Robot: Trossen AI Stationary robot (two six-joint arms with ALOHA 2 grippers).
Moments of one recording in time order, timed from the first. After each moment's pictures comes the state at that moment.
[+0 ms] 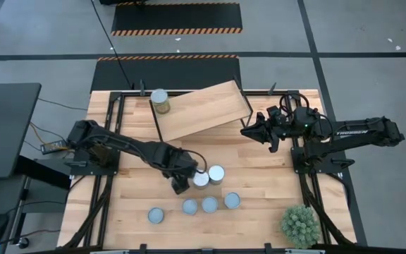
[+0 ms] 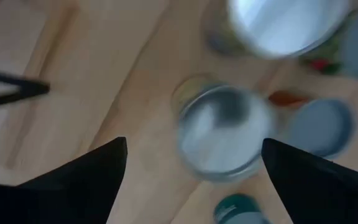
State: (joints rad) left arm -0.25 1.73 1.45 -1.11 -0.03 -0.80; right arm -0.06 0.79 0.60 0.27 -0.13 0.60
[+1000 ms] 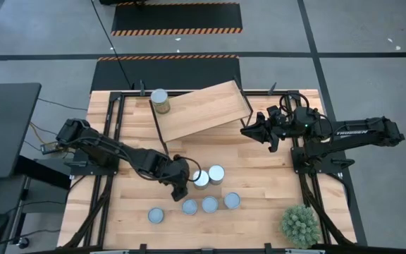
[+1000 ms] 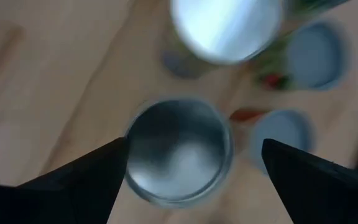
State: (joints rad) left arm -0.34 1.62 1.24 -0.78 -0.10 -0.85; right arm -0.06 0.79 0.60 0.27 -0.12 0.60
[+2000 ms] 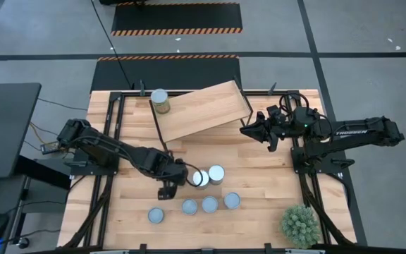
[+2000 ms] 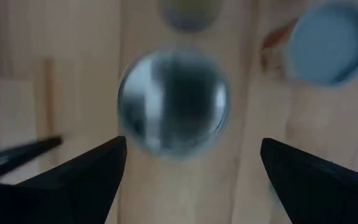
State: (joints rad) left arm -0.32 1.64 1.31 -1.02 -0.09 -0.38; right arm -0.06 0.80 0.60 0.28 -0.10 0.60
